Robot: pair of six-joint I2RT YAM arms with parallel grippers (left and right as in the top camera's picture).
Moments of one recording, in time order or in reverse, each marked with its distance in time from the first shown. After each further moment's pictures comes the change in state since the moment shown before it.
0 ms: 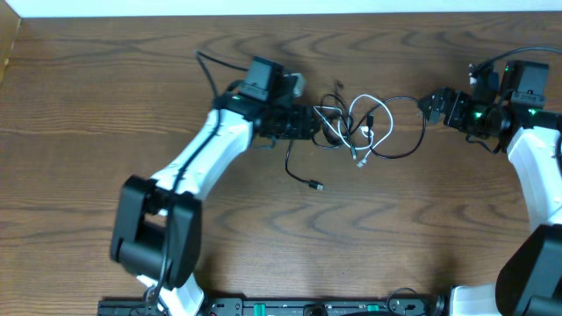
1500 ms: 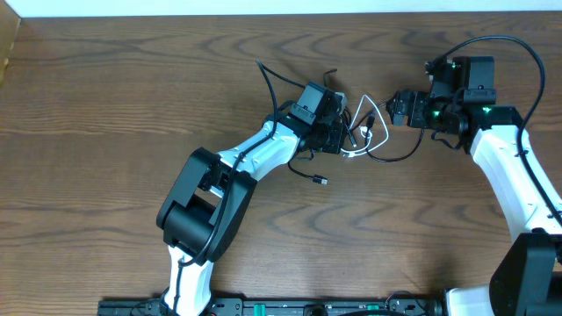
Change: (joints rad) left arm -0.183 0.221 -0.002 0.287 -0.114 -0.026; right arm 0.226 -0.005 0.000 0.042 0.201 0.006
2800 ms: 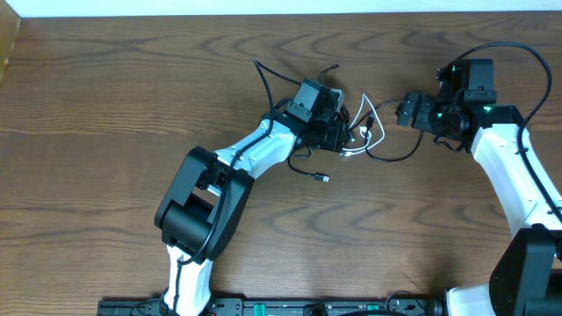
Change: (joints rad) left arm 0.021 0.000 0.000 0.015 0.011 0.015; right arm -0.014 0.015 0.000 -0.068 0.112 0.125
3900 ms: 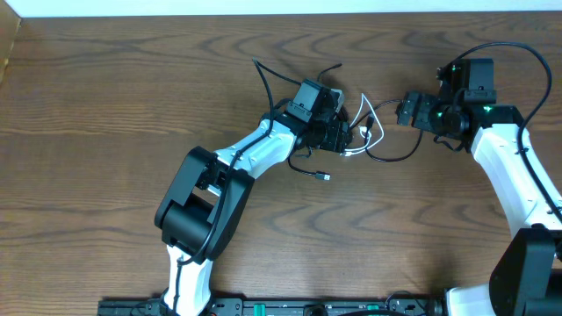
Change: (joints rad) left arm 0.000 0.000 0.000 0.000 0.004 -0.001; right arm 0.000 0.000 0.000 0.009 0.000 0.000
